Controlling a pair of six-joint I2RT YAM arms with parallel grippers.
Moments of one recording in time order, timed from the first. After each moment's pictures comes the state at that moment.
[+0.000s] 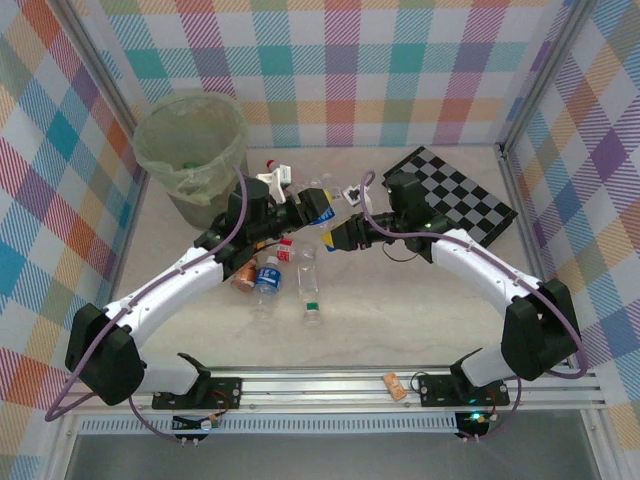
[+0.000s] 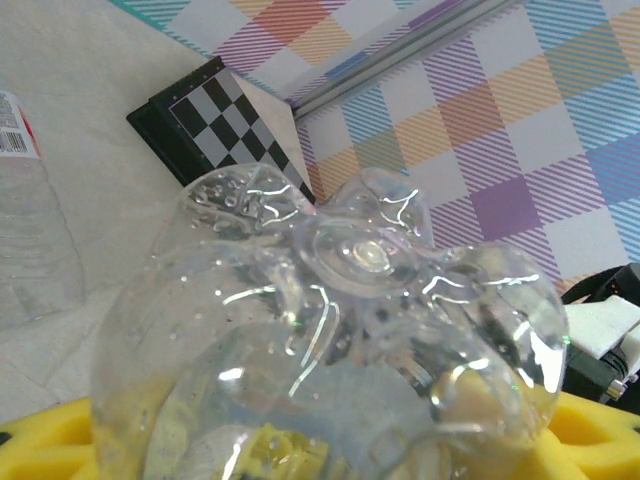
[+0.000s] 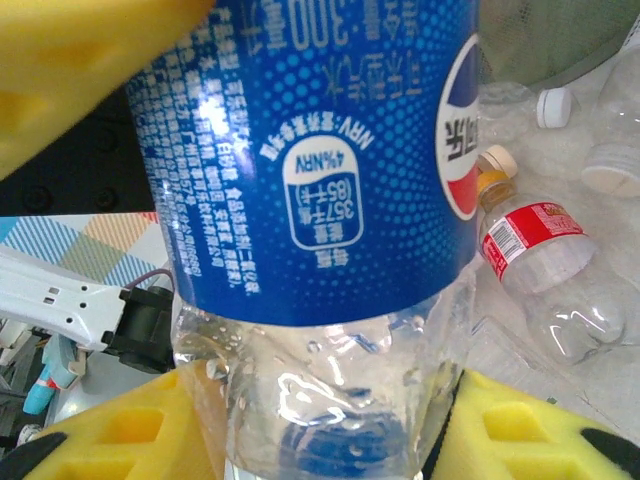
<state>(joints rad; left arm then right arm) -0.60 1.33 1.05 0.02 0.29 -0.94 0.52 1.44 1.07 -0.20 -0.89 0.26</state>
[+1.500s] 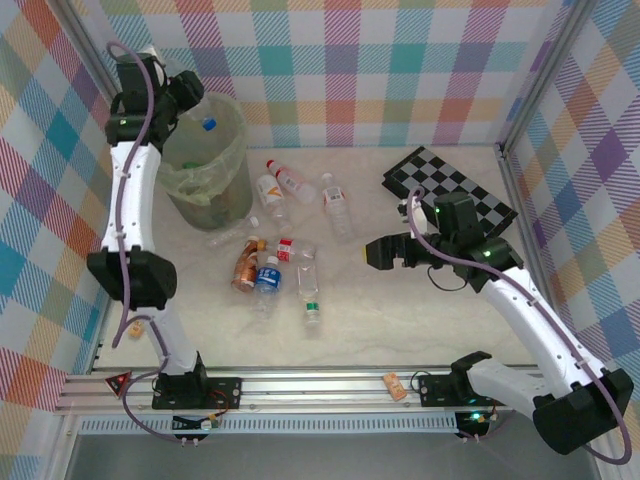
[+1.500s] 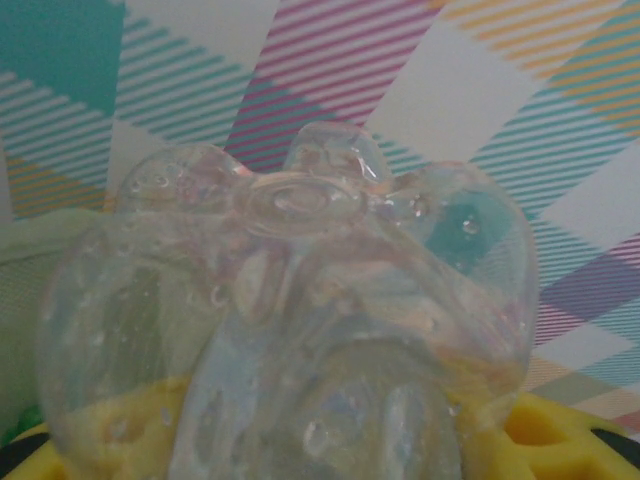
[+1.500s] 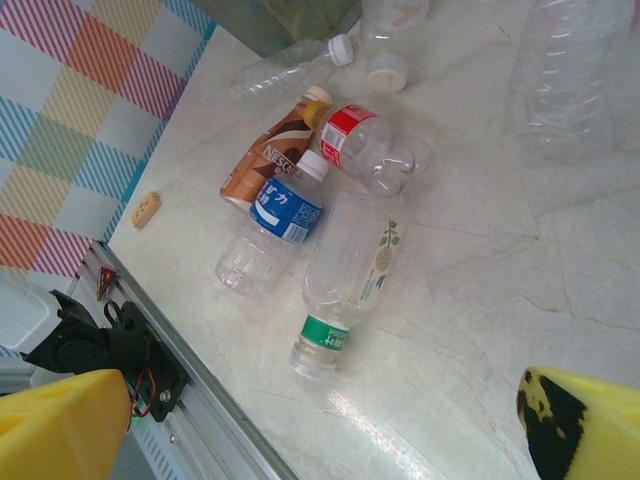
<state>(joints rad) 0.05 1.95 2.28 -0.69 0.10 -0.44 0.41 1.03 1.03 -0.72 -0.57 0.29</state>
